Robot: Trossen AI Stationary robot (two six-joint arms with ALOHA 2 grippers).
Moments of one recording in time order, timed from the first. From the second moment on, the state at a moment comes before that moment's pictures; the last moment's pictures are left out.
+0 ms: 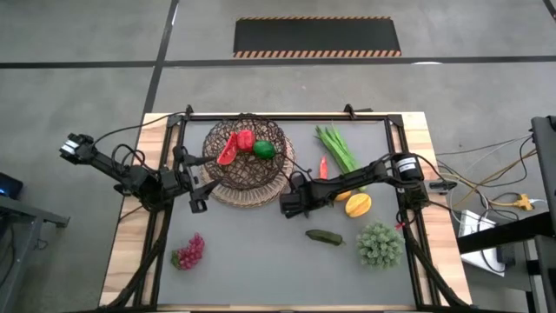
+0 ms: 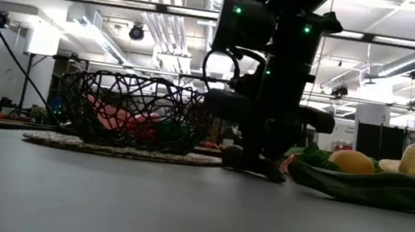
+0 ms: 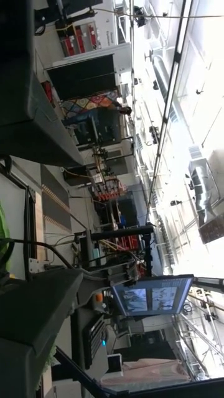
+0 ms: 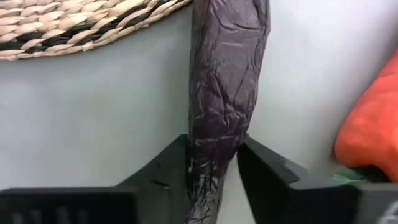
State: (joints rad) left arm -0.47 0.65 0.40 0.71 -0.73 0.48; right arm 0.11 2.04 1.39 -0.79 0.31 1.17
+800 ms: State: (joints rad) left arm -0.47 0.65 0.40 0.71 -0.73 0.48; right arm 0.15 1.77 1.39 -0.83 0.14 0.72
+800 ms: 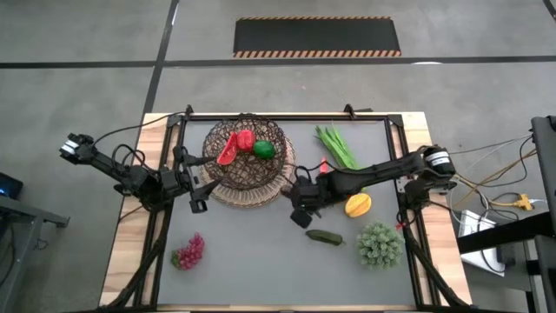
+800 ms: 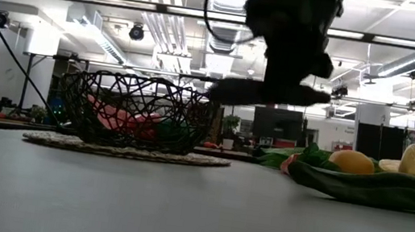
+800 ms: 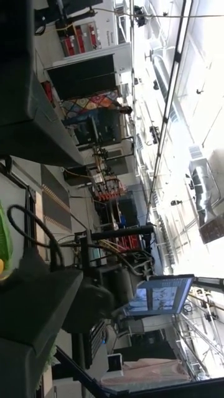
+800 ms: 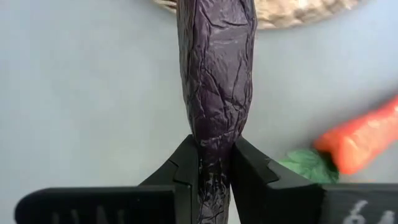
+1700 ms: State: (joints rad) left arm -0.47 1.19 0.40 1.10 -0.48 0.15; right arm 0.26 1.81 0.75 1.19 0.10 -0.08
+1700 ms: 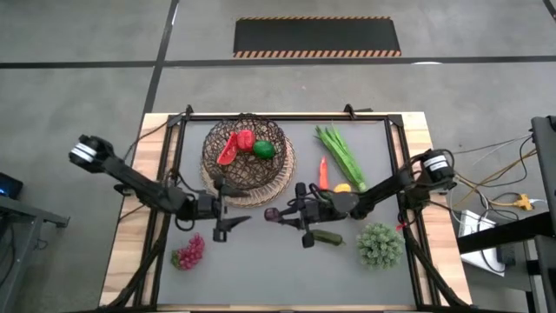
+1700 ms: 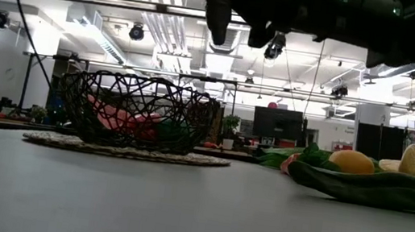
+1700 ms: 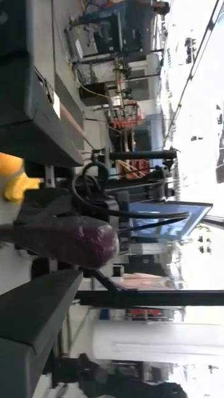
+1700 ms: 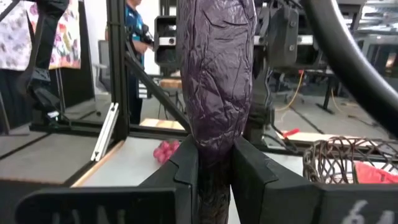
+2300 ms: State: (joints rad) left arm -0.44 1.60 0.59 1.37 -0.48 0.14; right arm 0.26 1.82 0.75 1.21 0.10 -0.09
